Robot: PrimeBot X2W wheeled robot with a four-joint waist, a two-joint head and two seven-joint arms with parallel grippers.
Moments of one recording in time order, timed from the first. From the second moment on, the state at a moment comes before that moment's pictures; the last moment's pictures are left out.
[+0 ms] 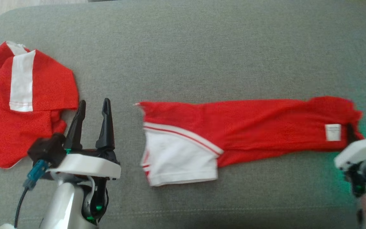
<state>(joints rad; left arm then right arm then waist) -0.15 0.05 -0.16 0.15 -0.34 -0.02 -0.26 -0.40 -0.21 -0.18 0.85 0.37 0.13 -0.01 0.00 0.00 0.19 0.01</state>
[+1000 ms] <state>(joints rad) -0.10 0.05 -0.18 0.16 -0.39 0.00 -0.26 -0.35 -0.06 -0.03 0.45 0.61 0.13 0.23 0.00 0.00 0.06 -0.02</state>
